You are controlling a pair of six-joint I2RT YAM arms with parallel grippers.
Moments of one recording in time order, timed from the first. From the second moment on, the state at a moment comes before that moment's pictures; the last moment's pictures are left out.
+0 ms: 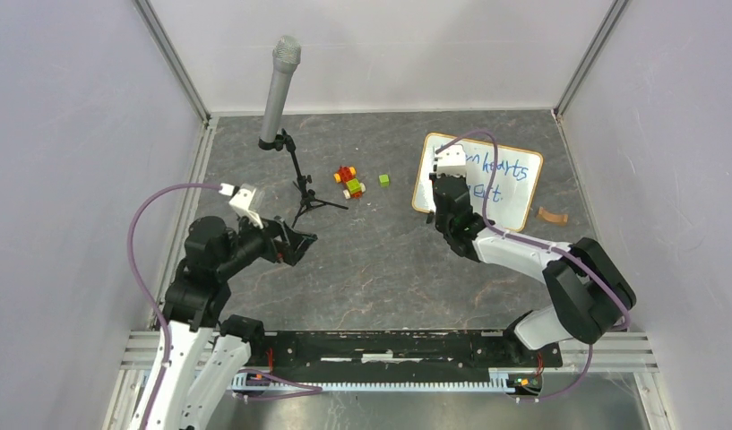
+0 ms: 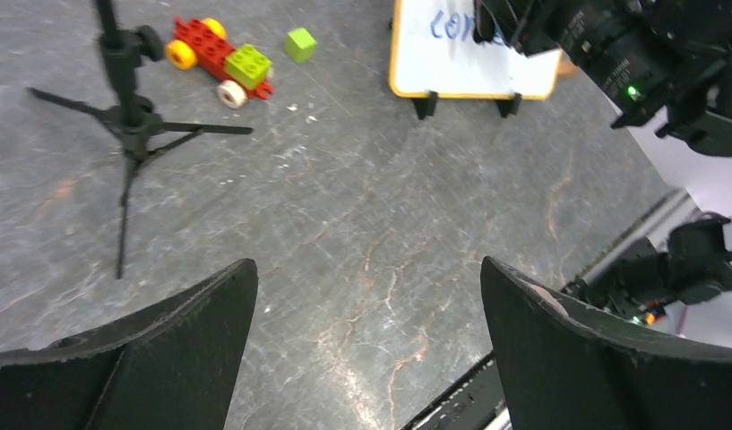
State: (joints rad) left arm -0.22 0.48 0.75 -0.57 0.40 -0.26; right arm 0.64 1.46 0.73 0.48 0.76 0.00
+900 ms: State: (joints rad) left arm -0.74 1.79 1.08 0.42 0.28 -0.43; right arm 0.43 1.45 0.63 0.66 0.50 -0.09
